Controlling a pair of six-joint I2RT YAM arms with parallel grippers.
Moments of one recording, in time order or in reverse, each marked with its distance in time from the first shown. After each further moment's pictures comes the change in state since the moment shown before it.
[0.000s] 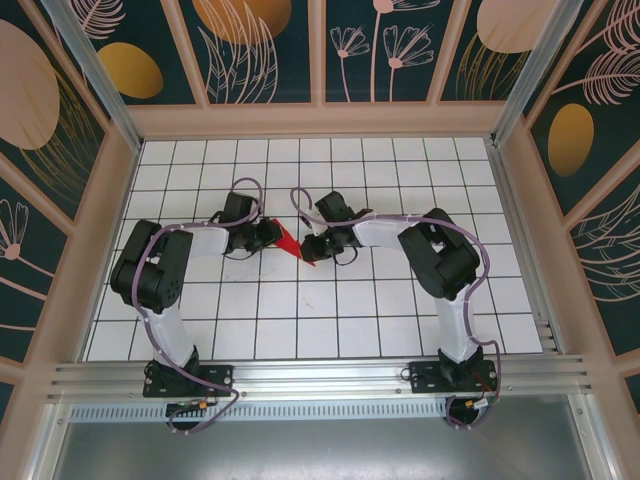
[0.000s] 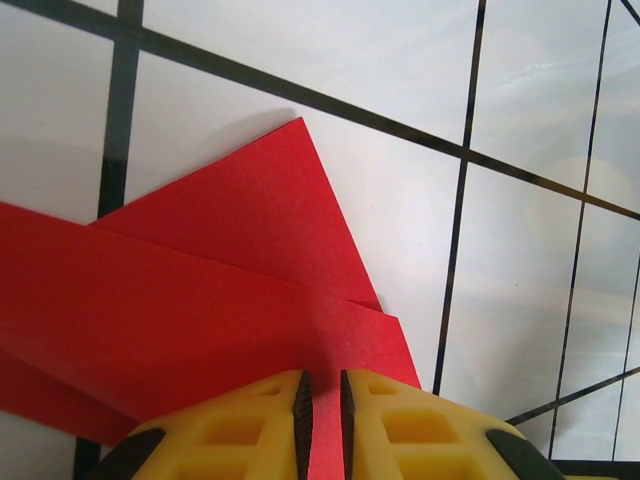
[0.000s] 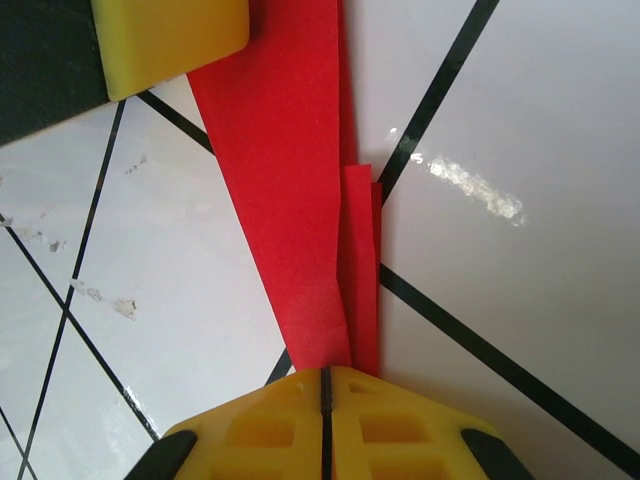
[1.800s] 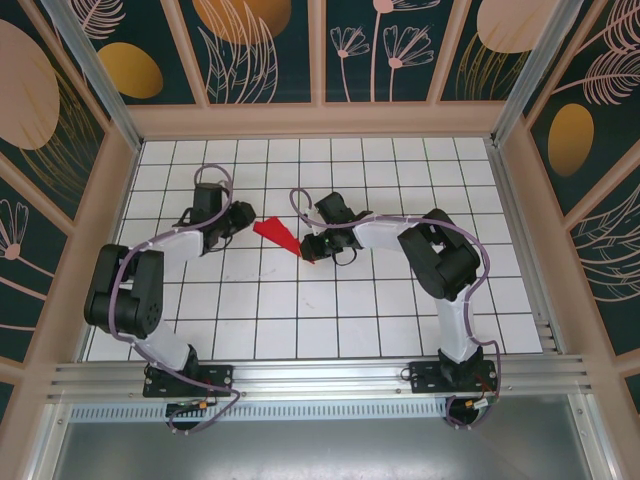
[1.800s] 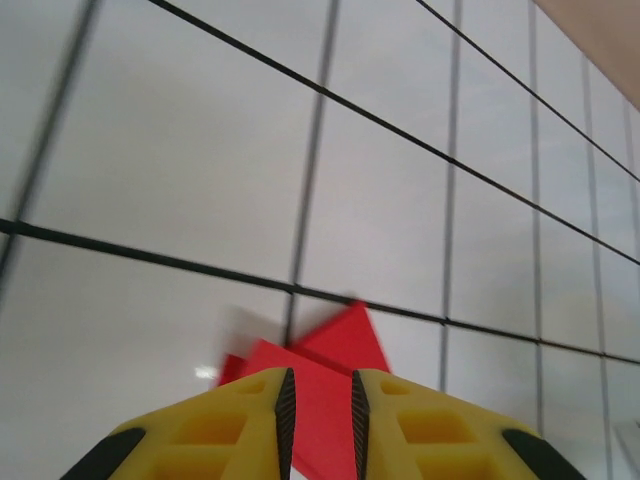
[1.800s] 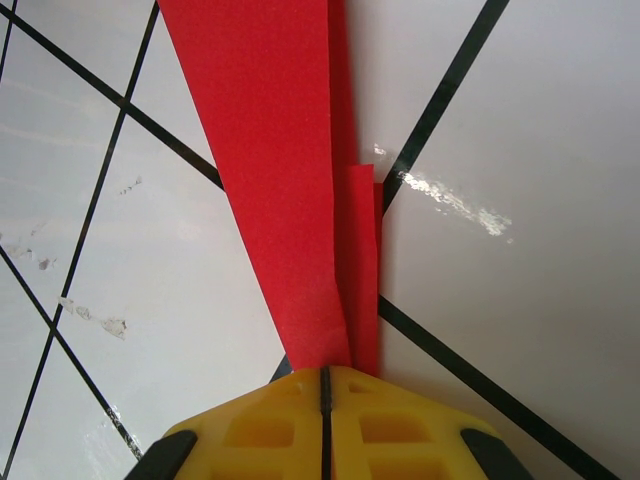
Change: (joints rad) left arm 0.101 -0.218 -0.082 0.062 -0.123 0.034; right arm 0.005 -0.003 -0.020 0.047 0.033 -0.002
